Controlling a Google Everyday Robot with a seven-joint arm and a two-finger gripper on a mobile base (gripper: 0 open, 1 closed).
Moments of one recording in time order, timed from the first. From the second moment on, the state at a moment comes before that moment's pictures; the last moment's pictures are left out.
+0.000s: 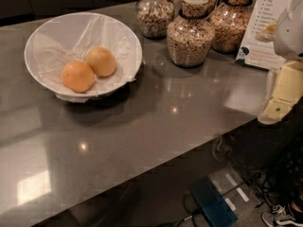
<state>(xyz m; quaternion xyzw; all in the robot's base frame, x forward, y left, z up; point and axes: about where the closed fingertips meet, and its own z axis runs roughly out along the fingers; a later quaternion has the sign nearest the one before) 0.439 -0.215 0.977 -0.60 0.78 -0.03 0.16</state>
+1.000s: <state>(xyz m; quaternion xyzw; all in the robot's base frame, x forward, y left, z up) 0.507 -0.129 0.985 -0.65 0.72 -0.01 0.23</state>
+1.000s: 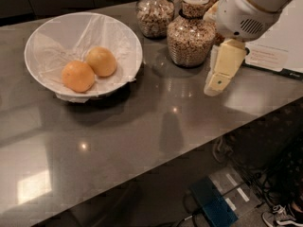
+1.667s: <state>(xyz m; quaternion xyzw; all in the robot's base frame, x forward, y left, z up) 0.547 -0.080 0.986 -0.68 0.69 -0.01 0.25</state>
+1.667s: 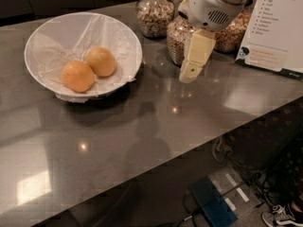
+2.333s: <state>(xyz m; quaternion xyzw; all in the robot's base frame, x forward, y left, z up) 0.601 -0.034 0.946 -0.70 0.67 0.03 0.24</state>
